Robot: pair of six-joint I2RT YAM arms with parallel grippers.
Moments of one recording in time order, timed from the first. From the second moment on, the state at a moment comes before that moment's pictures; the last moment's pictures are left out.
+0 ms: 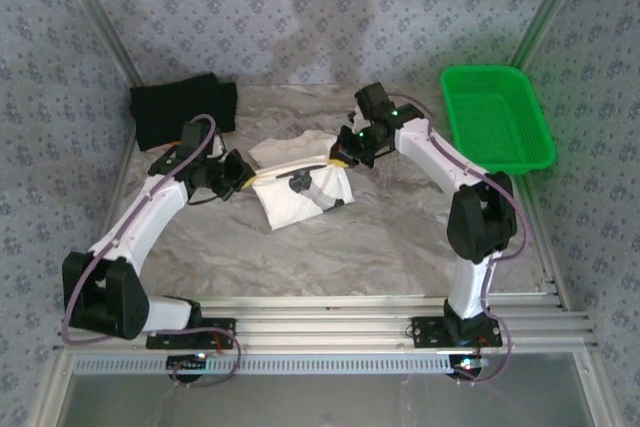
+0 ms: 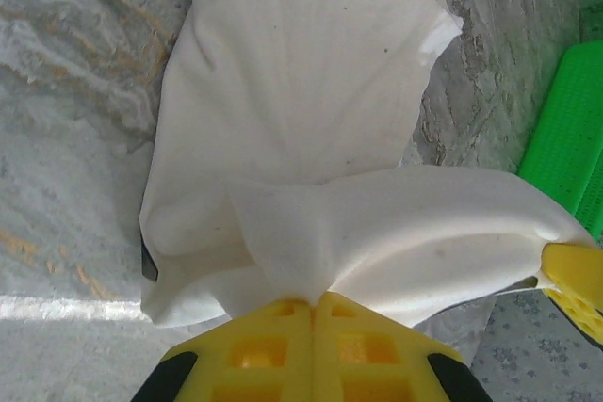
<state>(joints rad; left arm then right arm) -0.22 1.36 1.07 -0.64 0.41 -0.90 0.45 1.89 1.69 -0.86 -0.52 0.72</state>
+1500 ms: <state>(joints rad) -0.07 1.81 1.31 -0.46 0.60 -0.86 0.35 2.34 2.23 -0.88 -0.69 0.80</state>
